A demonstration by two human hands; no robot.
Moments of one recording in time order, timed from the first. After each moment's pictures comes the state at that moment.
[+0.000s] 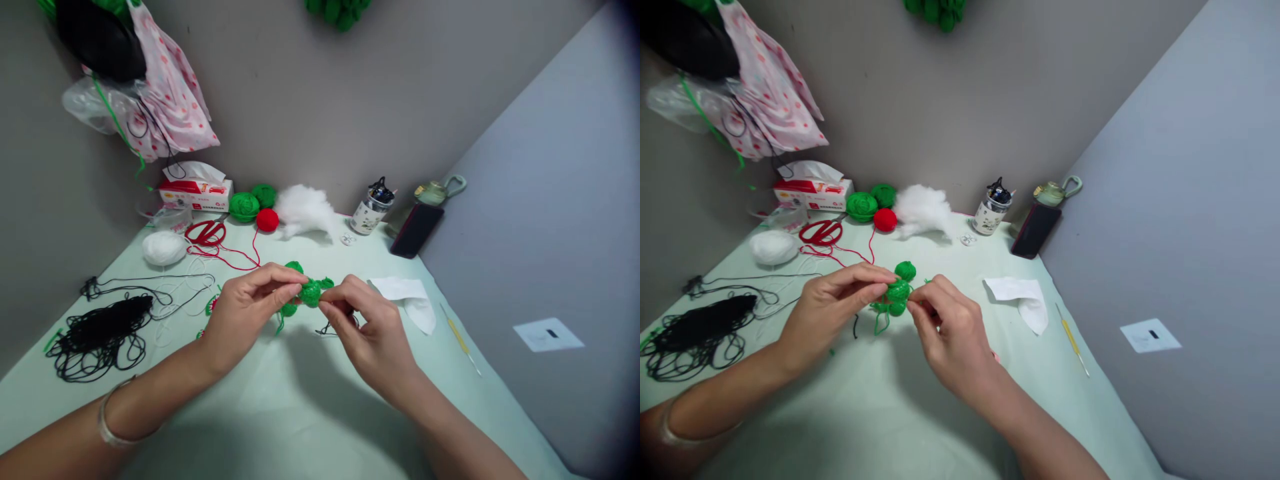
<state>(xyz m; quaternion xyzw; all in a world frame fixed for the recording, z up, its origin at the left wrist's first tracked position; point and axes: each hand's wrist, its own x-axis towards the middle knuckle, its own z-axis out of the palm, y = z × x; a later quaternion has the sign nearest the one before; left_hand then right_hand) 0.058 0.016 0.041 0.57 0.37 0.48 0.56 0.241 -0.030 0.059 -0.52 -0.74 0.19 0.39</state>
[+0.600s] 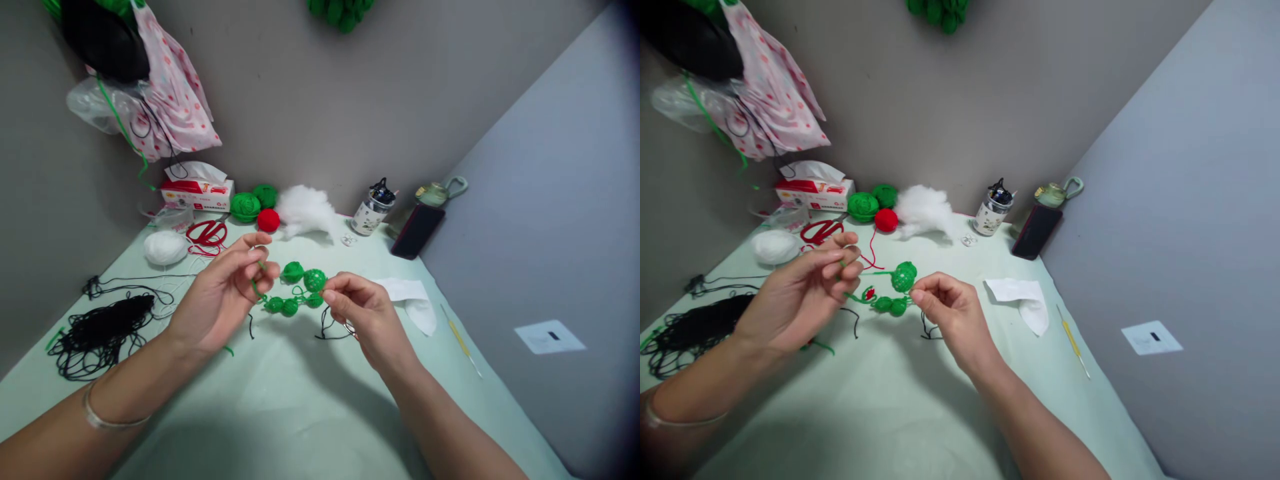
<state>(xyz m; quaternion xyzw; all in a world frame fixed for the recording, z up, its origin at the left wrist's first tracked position) 0.041 0.034 0.057 0.32 0.28 0.53 0.73 0.247 -0.012 0.043 -0.50 -0.50 0.51 0.49</state>
